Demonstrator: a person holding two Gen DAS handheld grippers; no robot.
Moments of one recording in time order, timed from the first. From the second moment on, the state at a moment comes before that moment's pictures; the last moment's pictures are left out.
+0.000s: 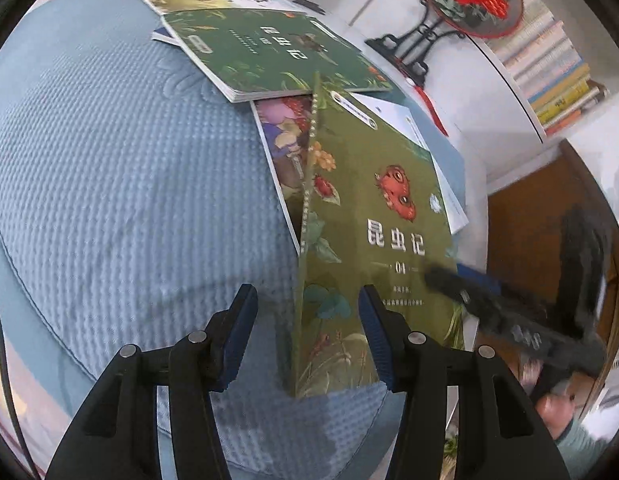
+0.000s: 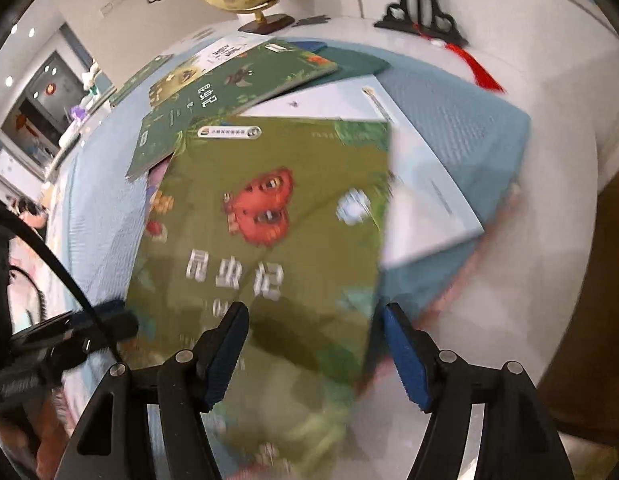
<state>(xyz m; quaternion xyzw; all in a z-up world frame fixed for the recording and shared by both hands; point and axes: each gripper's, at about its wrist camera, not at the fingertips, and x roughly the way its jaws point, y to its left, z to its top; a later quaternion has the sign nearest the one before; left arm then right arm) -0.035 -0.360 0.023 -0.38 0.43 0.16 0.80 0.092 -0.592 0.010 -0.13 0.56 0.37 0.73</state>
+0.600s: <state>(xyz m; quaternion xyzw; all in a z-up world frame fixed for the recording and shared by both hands) -0.072 -0.360 0.030 -0.37 0.43 0.21 0.80 0.030 -0.557 0.011 -0.16 0.55 0.46 0.68</state>
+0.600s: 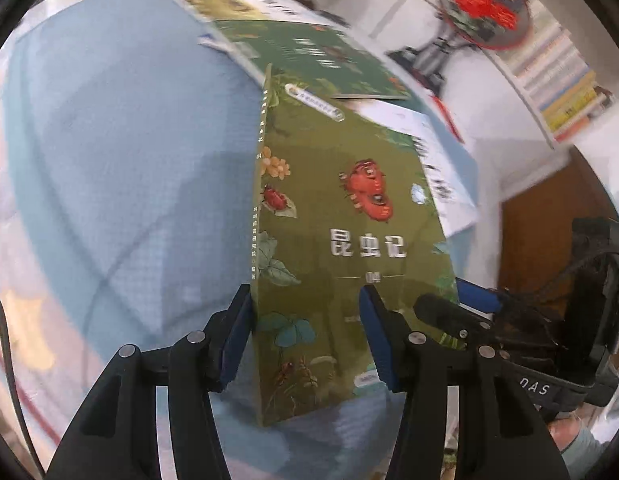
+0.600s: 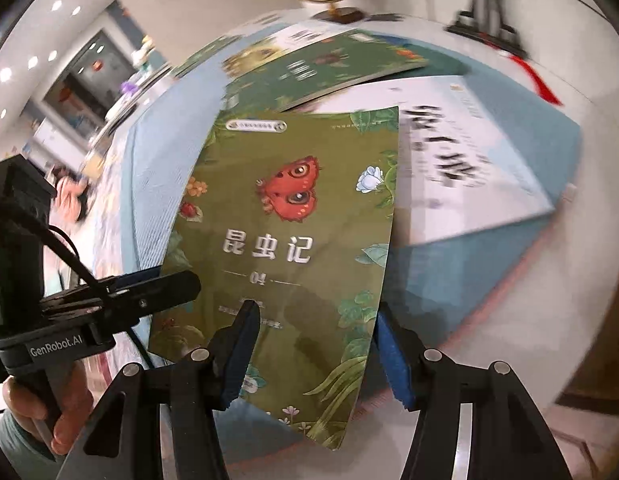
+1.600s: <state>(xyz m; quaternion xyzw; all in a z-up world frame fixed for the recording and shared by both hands) -0.093 -0.359 0.033 -0.39 0.42 0.18 0.80 0.025 -0.569 0.006 -0.13 0.57 0.45 0.68</state>
